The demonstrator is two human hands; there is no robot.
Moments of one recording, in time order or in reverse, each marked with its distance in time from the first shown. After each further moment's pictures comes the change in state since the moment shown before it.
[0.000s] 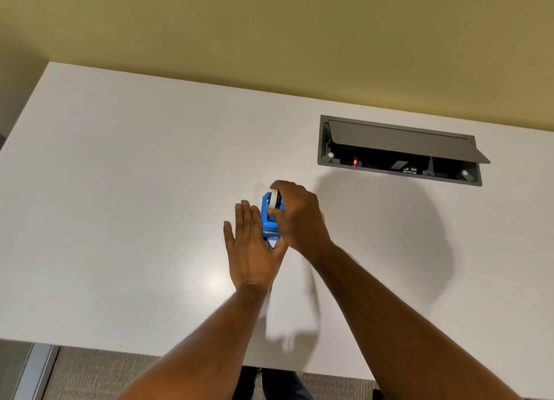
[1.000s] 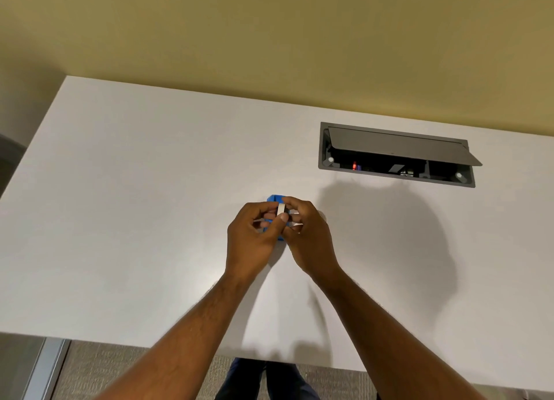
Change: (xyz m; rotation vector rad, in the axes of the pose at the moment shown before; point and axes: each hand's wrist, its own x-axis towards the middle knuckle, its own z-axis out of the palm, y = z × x) left_hand 0.002 0.005 -0.095 -1.075 0.065 -0.013; right_hand -0.036 -0.024 -0.016 0.452 0.020 0.368
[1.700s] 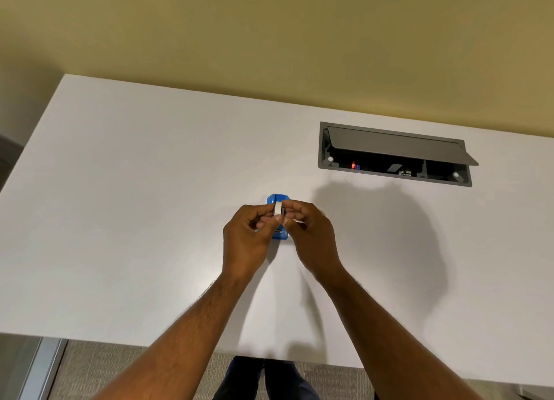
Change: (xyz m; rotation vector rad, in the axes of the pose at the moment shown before) left_hand -0.001 -0.006 -0.007 -0.028 0.004 -0.035; right_hand -0.005 0.001 0.000 0.169 0.060 0.088
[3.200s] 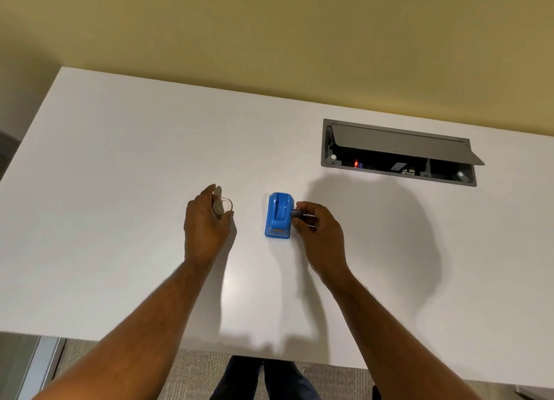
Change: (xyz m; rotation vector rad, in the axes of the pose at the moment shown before) left_hand 0.055 -0.059 -0.059 0.502 0.161 0.095; right_hand -0.002 0.009 -0.007 0.015 0.063 0.156
